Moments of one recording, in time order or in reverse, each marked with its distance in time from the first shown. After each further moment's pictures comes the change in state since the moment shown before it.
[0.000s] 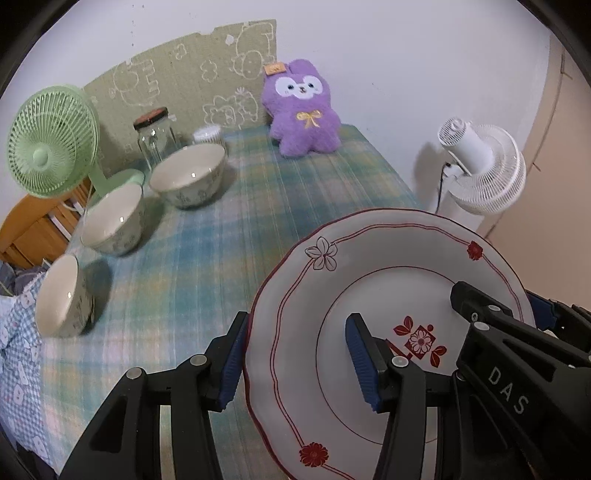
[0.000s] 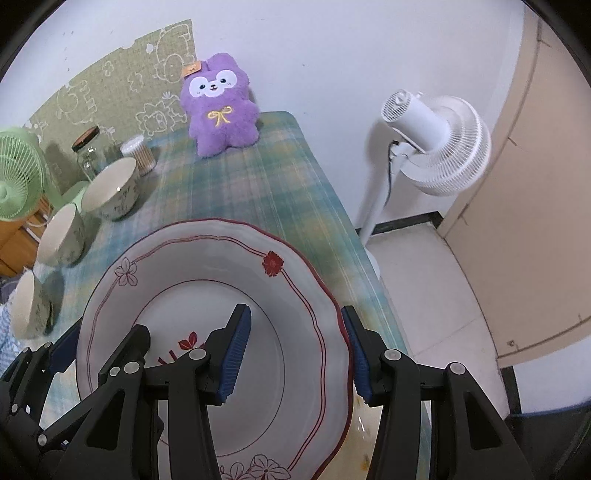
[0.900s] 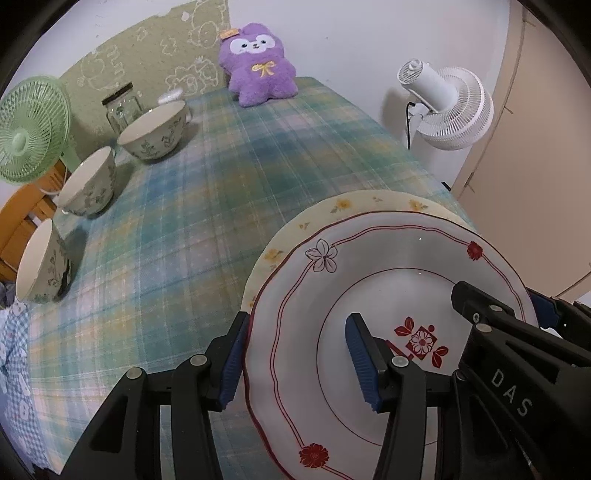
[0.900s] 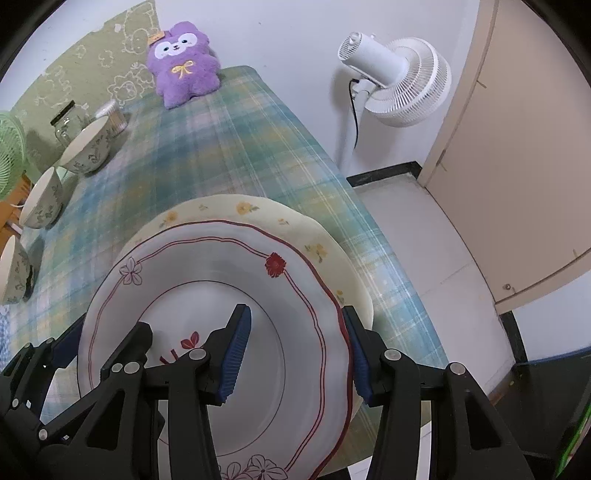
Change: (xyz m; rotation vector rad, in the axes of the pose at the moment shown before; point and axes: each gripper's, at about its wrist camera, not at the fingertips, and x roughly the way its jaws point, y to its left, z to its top) left arm 0.004 -0.031 -0.073 0.128 0.085 -0.043; right arm 0.008 -0.028 -0.087 0.102 0.093 -0.049
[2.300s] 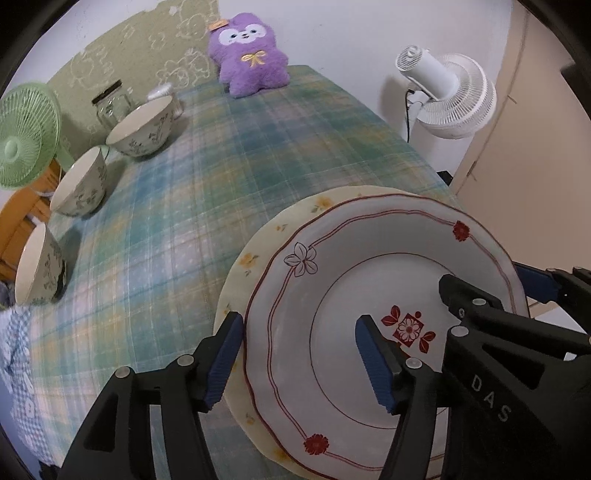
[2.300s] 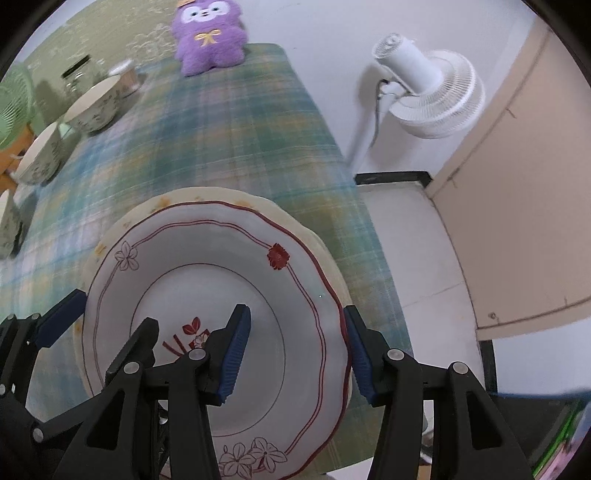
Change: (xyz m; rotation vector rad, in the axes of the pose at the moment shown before) left arm 0.010 -0.013 0.014 -0.013 0.064 0.010; right arm 0.014 0.004 0.023 -0.198 0.078 0.015
